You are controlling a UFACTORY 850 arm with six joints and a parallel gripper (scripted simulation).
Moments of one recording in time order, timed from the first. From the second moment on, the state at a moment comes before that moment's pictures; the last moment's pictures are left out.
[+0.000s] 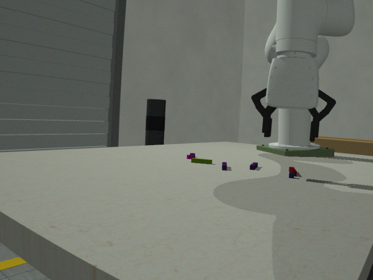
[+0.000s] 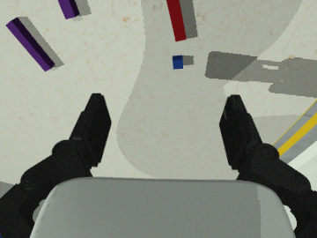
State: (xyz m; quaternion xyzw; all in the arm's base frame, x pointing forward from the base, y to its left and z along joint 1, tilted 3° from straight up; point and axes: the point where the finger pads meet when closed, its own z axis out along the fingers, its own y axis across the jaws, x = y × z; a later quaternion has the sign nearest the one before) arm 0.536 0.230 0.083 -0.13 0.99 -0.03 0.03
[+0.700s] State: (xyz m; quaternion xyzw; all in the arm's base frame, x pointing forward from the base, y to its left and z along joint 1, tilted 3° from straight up) arm 0.534 0.241 0.083 -0.19 0.98 -0.02 0.02
